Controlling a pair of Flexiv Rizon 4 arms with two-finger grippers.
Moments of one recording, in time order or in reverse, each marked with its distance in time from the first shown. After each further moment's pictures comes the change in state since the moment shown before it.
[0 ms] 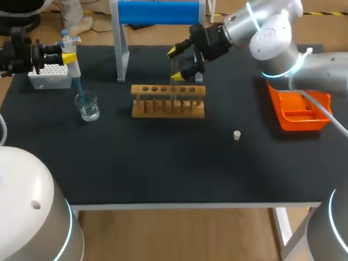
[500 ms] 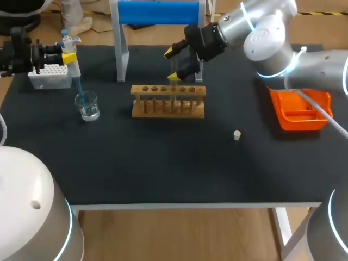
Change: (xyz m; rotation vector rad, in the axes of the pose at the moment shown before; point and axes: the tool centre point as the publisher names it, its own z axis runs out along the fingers) left arm 0.000 0.000 0.000 0.000 0.000 0.000; right arm -0.006 -0.001 0.009 0.026 -0.013 0.008
